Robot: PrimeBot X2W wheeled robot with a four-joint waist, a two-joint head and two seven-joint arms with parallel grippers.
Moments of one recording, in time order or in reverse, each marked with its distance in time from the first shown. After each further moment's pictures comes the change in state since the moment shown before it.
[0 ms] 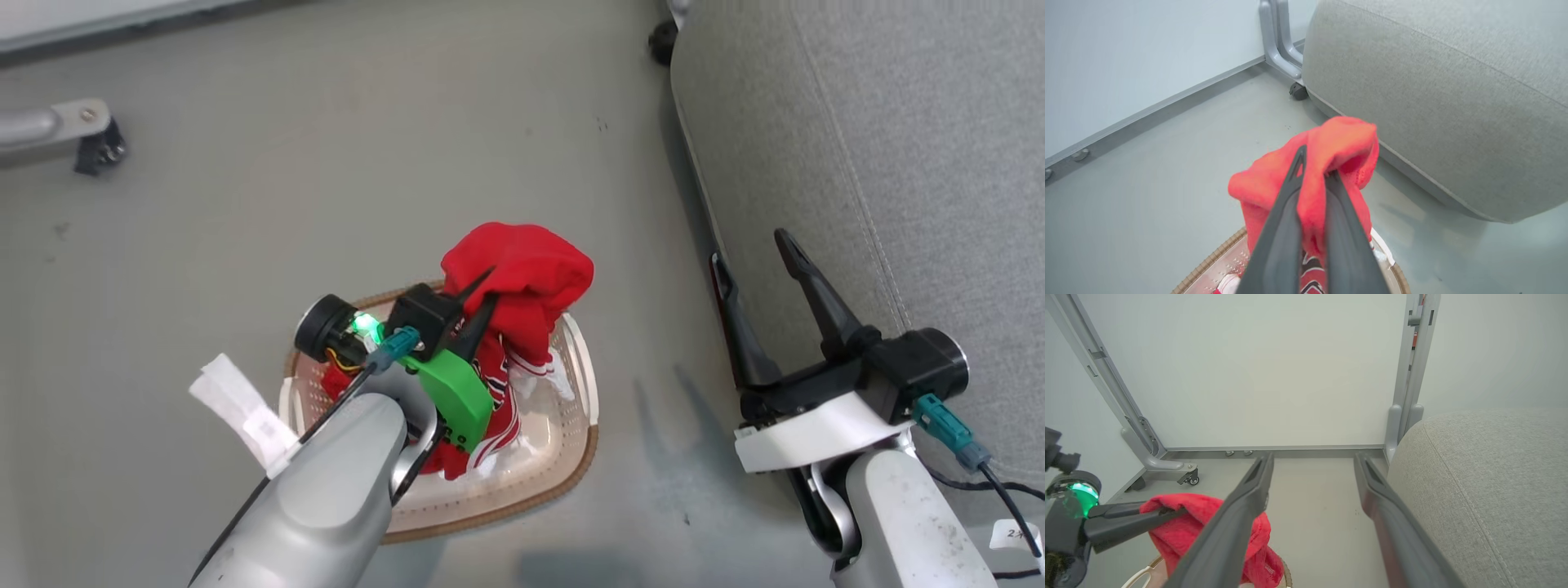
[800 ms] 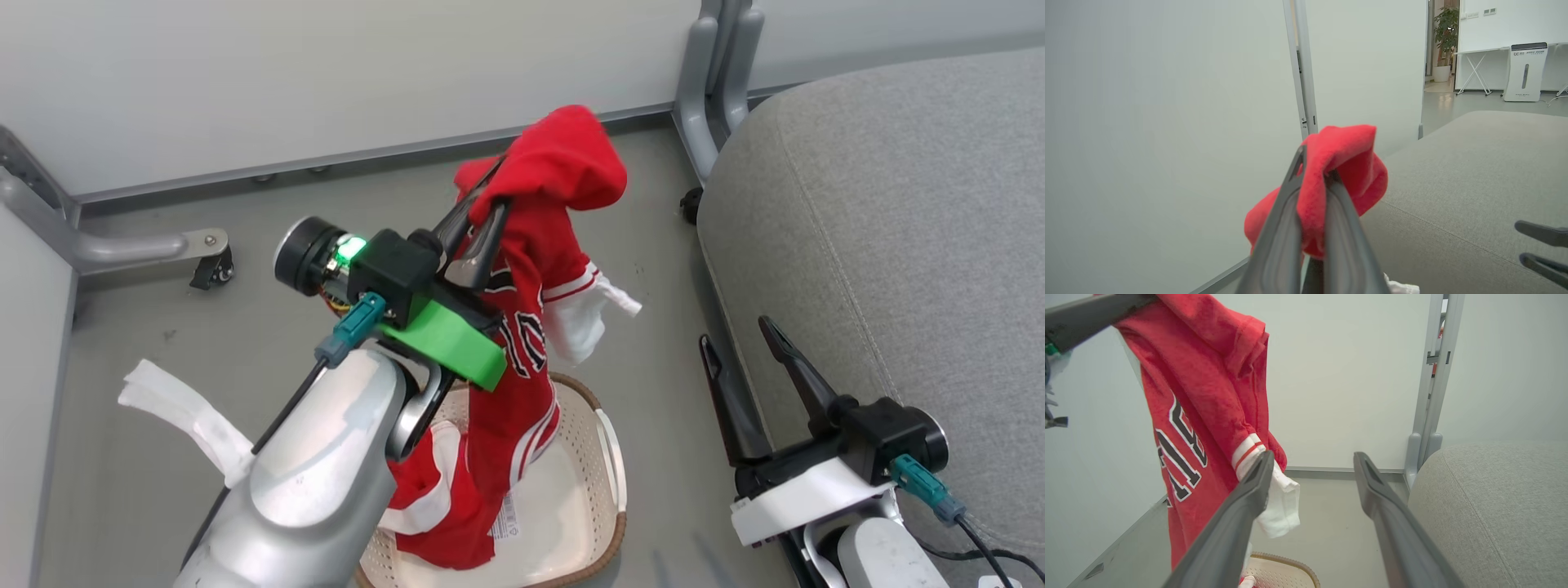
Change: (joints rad) left arm 0.047 0.014 0.162 -0.412 0.059 0.036 0.004; right arm 0.127 0.000 0.022 0.047 0.022 0.000 0.000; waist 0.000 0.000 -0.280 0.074
